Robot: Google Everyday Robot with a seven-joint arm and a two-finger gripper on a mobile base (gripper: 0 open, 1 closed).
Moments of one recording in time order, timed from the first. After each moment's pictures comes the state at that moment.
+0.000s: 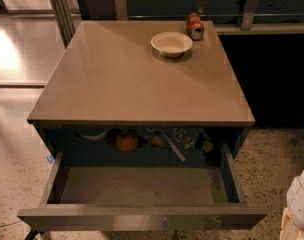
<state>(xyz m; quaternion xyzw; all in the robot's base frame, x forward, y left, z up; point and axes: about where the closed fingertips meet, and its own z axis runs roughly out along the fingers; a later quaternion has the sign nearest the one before) 0.234 -0.267 0.740 0.60 -0.78 -0.16 0.10</state>
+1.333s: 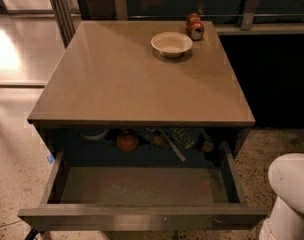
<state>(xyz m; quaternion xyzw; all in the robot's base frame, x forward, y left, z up) 0.177 -0.227 0.679 0.65 -0.72 -0.19 0.13</state>
